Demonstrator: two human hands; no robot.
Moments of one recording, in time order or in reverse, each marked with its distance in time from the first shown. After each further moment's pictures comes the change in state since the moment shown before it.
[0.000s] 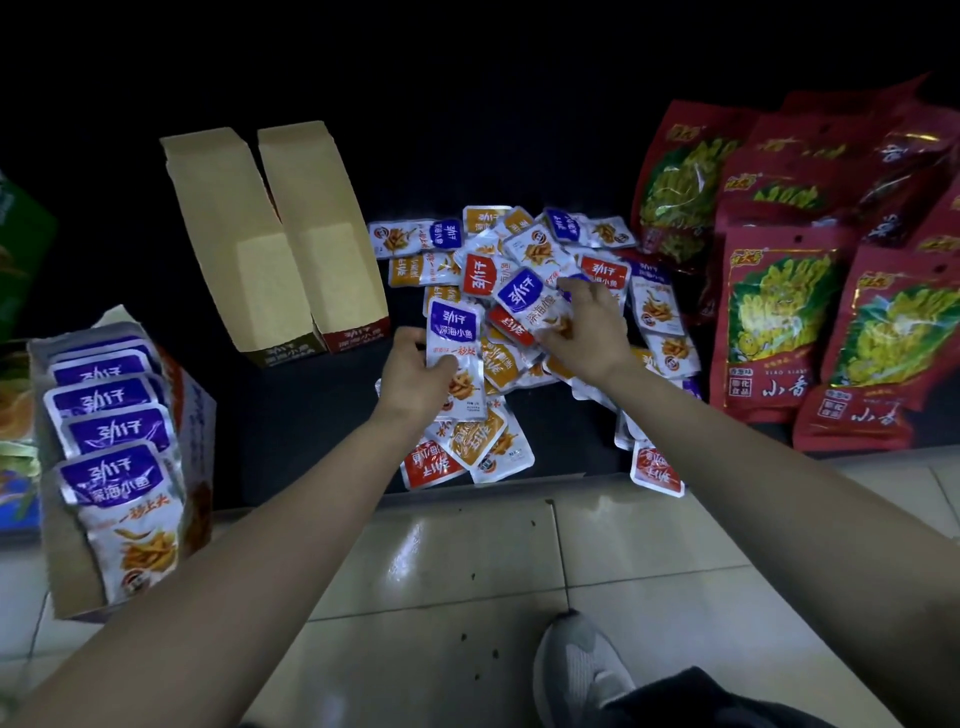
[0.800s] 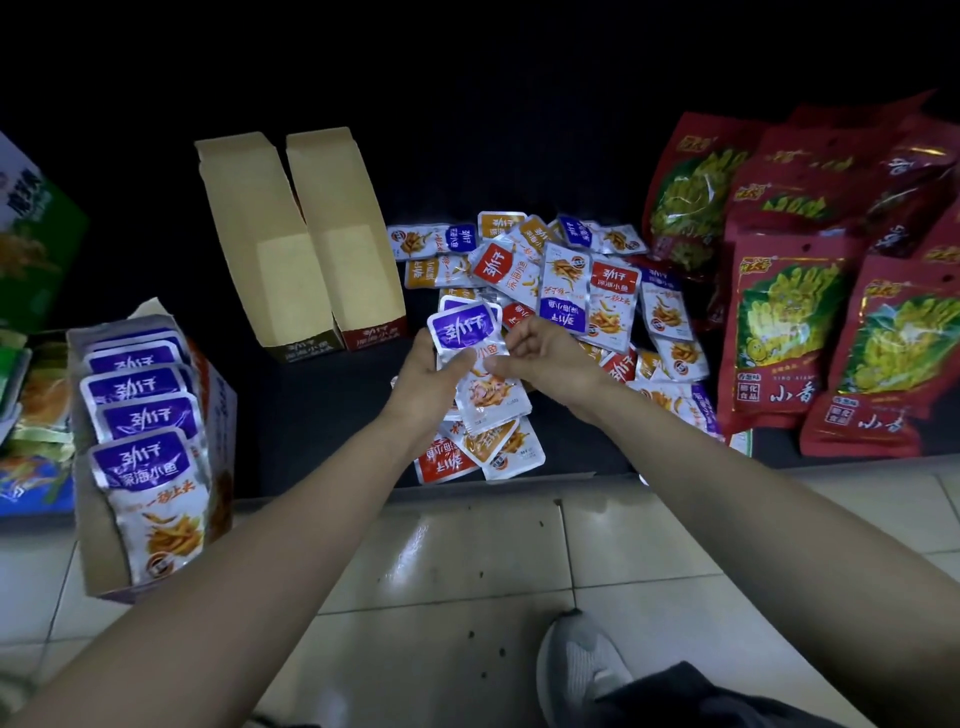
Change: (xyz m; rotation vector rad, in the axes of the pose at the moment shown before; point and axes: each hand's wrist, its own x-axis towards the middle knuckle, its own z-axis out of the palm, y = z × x) left_hand -0.012 -0.002 -0.006 -0.271 -0.128 -0.029; right_hand -0.036 -0.051 0.011 0.741 -0.361 0.074
